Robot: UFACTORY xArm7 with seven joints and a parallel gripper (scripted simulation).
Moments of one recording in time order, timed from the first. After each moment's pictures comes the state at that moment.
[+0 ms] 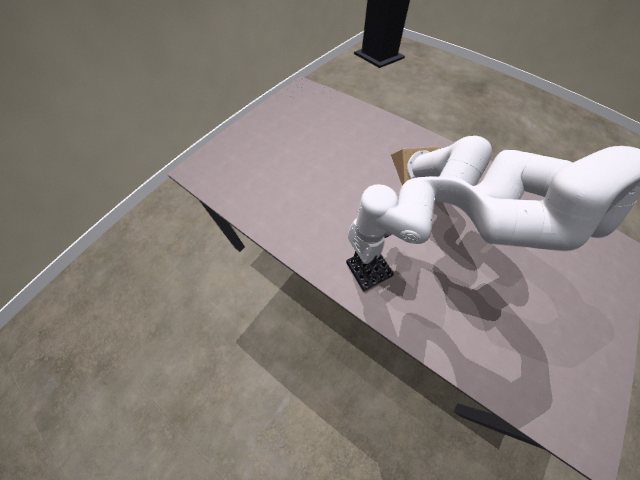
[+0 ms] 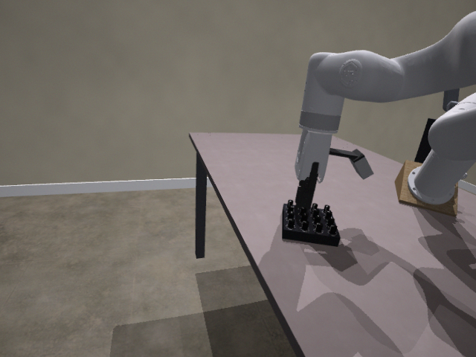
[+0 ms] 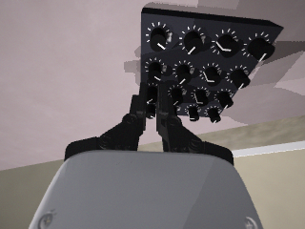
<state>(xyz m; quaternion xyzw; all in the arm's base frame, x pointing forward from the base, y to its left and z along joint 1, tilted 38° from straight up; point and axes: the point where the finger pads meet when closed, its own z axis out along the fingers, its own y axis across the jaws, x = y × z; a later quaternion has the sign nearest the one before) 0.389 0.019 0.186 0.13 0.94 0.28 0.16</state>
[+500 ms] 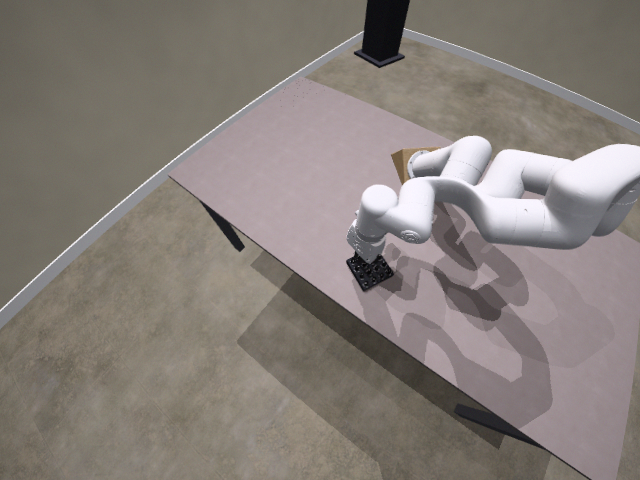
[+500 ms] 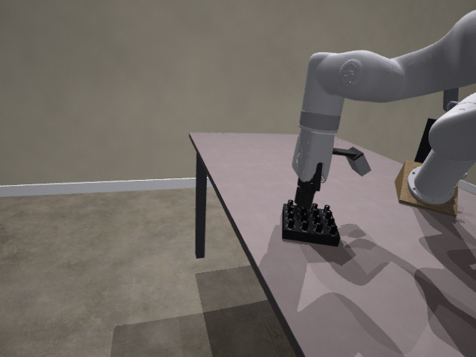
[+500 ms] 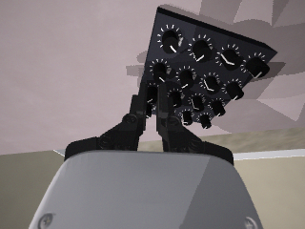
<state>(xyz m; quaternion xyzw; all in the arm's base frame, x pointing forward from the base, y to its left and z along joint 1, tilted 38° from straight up) 0.389 0.019 0.186 0.05 0.94 0.27 0.18</state>
